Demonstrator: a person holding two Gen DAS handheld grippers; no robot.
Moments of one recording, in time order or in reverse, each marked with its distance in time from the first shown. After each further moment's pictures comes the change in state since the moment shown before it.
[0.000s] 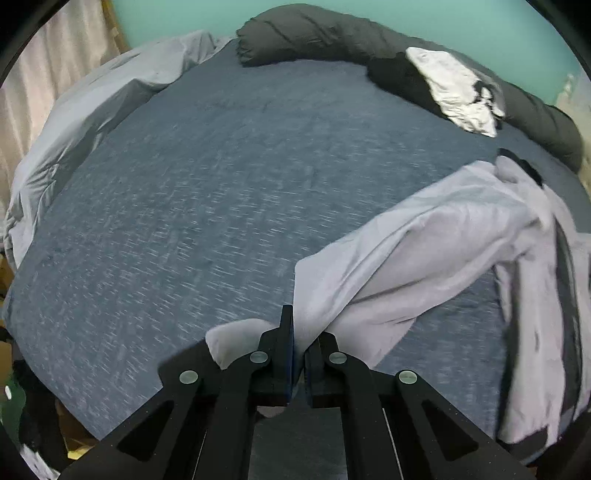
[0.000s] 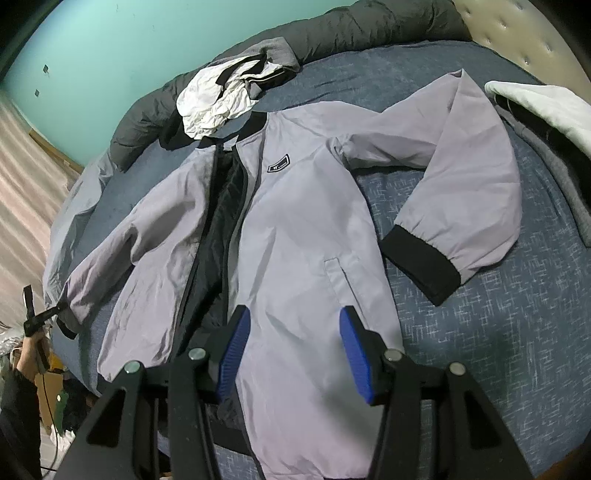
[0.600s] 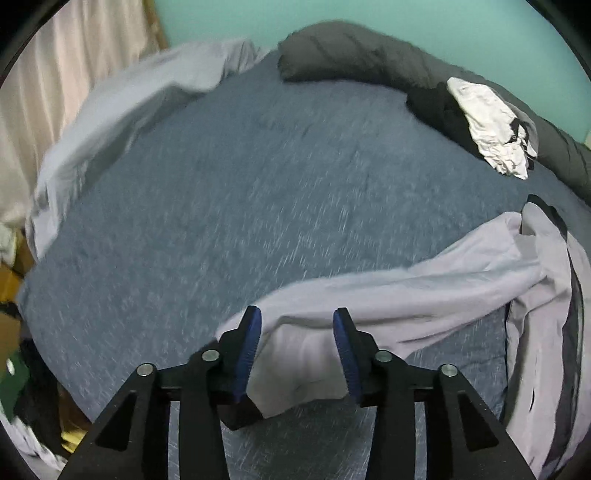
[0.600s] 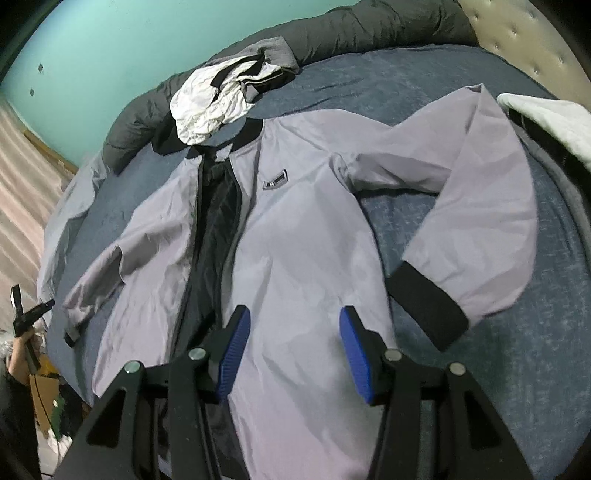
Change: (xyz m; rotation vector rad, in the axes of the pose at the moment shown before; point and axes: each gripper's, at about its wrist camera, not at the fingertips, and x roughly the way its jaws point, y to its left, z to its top) left arm -0.021 0.000 0.038 -0.107 -0.071 0.078; right arm 0.023 0.006 0.038 0.003 -0.006 0.006
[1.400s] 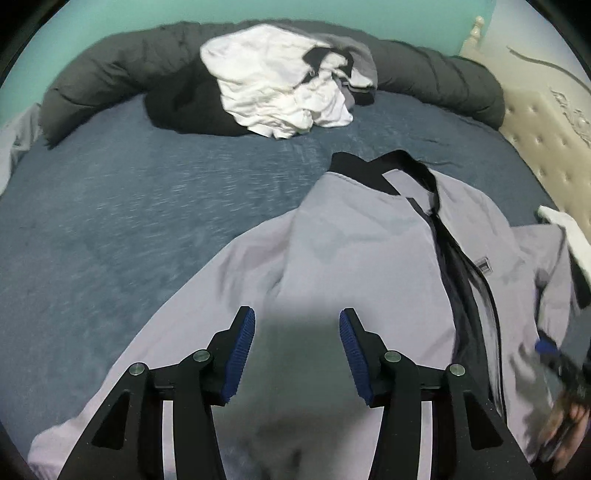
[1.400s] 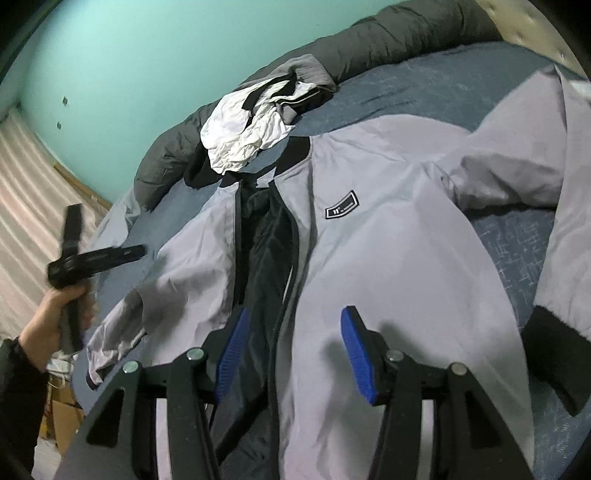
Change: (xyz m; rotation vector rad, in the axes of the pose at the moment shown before) left arm 0.075 -0.363 0.065 0.385 0.095 -0.404; right arm 0.091 0.033 0.015 0.051 -0.153 0.174
